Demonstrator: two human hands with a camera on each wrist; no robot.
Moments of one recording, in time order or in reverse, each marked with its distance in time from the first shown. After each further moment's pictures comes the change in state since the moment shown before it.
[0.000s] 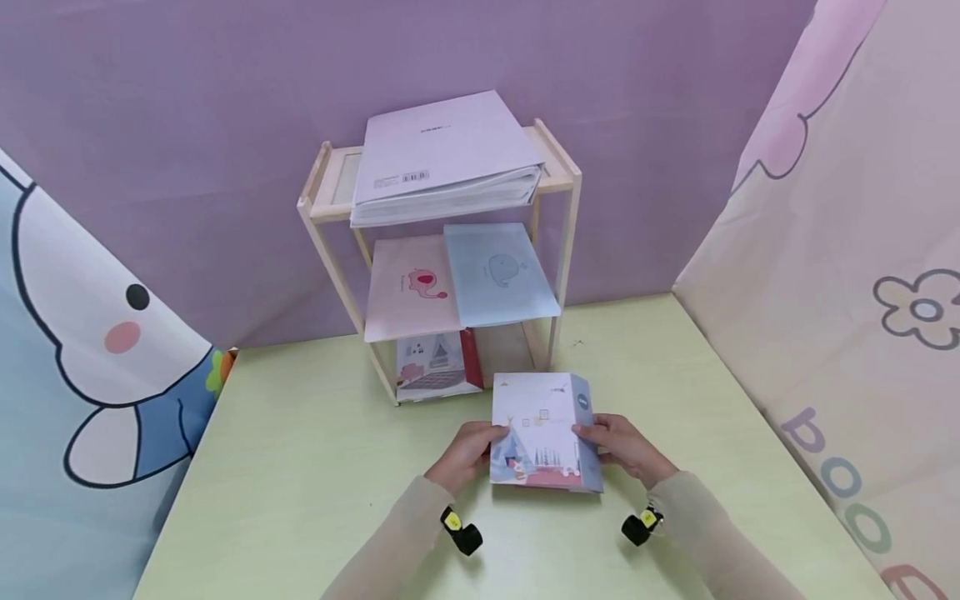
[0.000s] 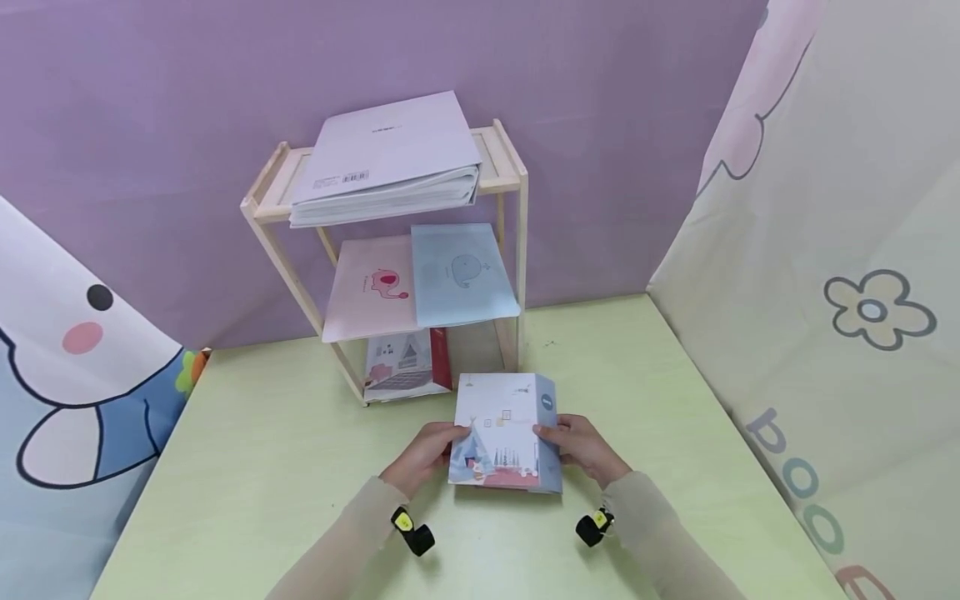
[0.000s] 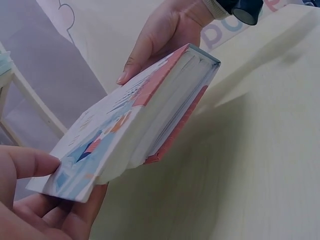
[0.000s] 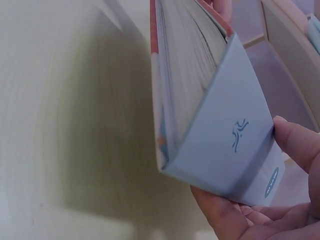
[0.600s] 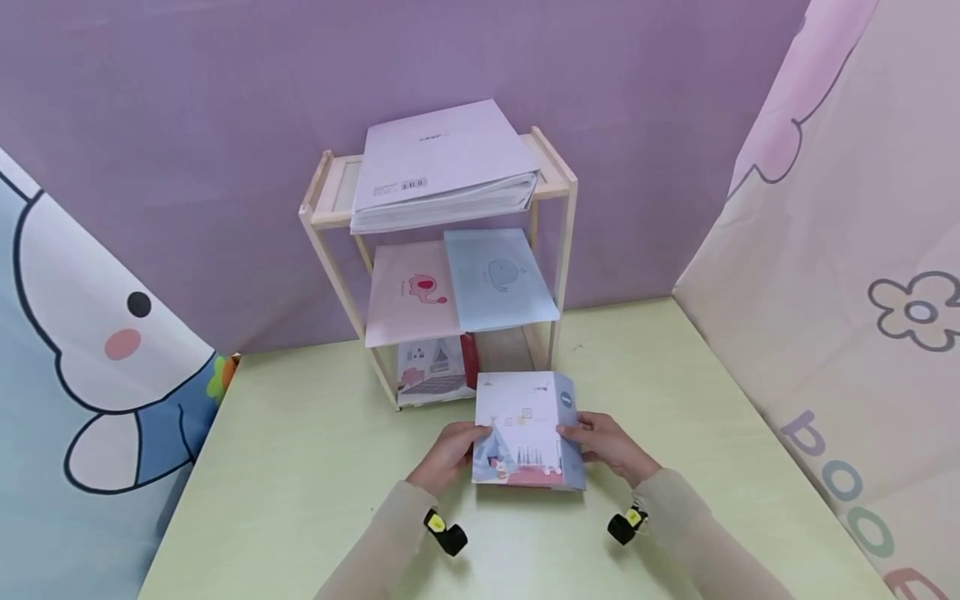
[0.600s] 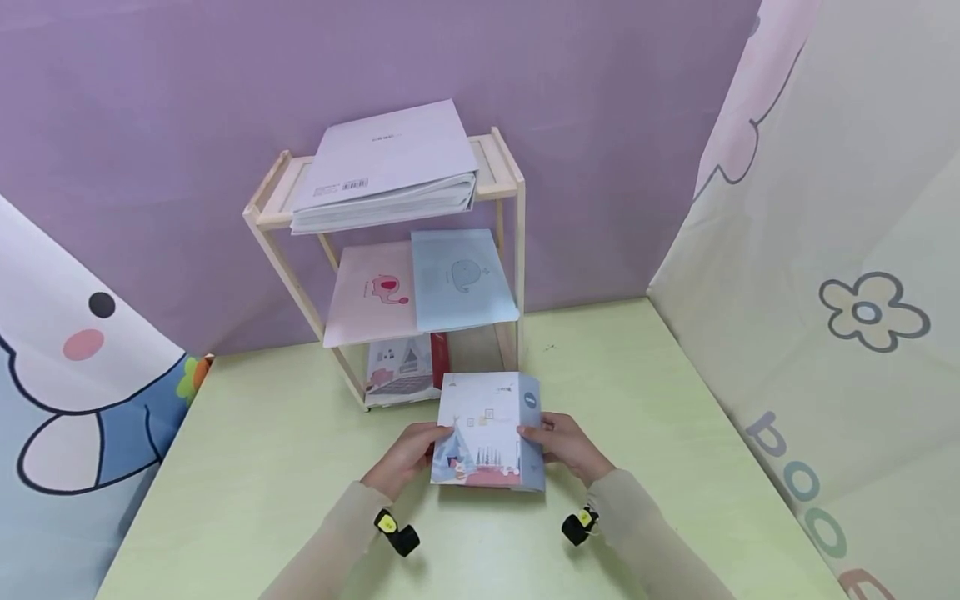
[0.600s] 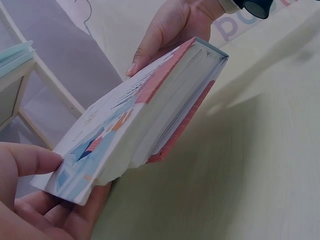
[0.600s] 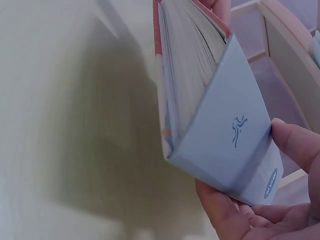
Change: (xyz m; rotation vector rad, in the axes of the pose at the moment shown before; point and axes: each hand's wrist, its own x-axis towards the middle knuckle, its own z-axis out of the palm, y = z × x) left_hand -0.004 0.008 -0.023 0.018 0.011 0.021; right_hand 0.005 -0.013 0.018 -0.011 -0.029 -0.057
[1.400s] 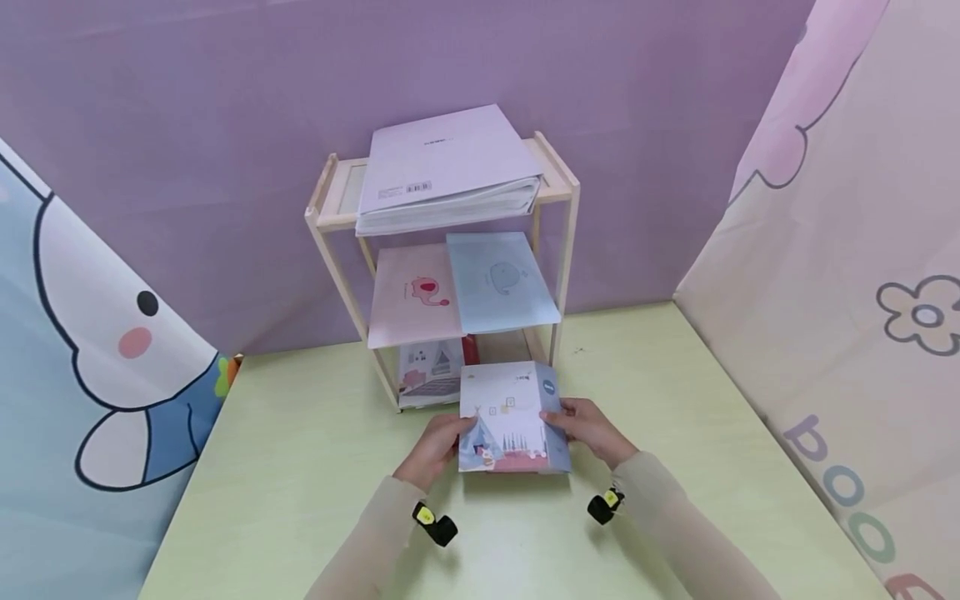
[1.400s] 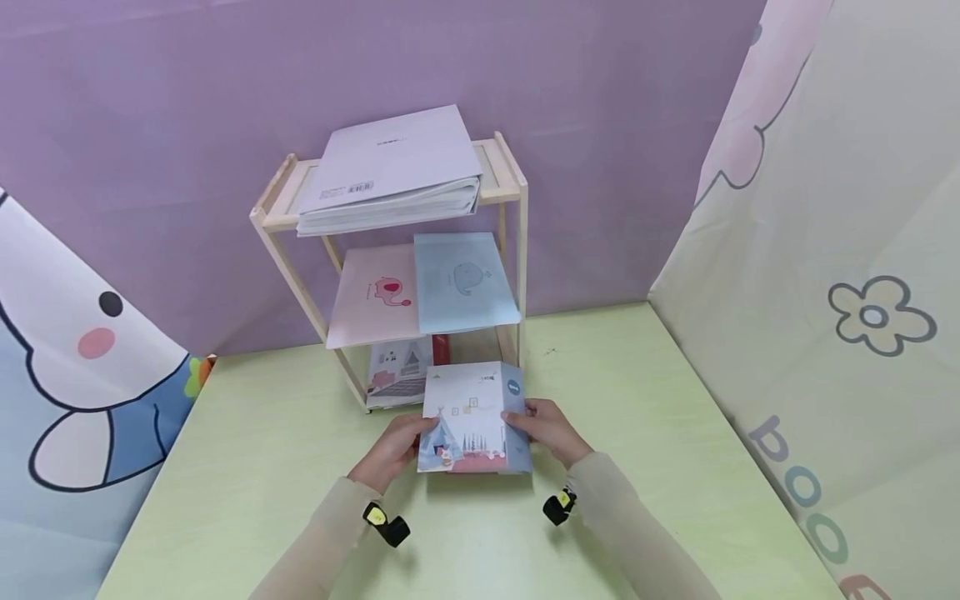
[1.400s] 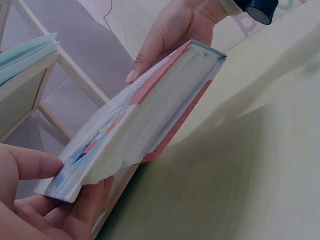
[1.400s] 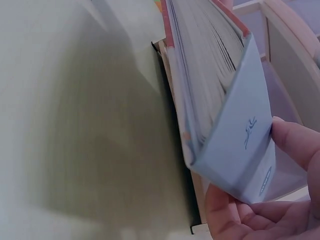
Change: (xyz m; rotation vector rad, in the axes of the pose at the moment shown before) left_hand -0.002 0.016 -0.018 -0.021 0.074 0.028; right_hand 0.026 -0.022 0.015 -0.083 0.055 -0.066
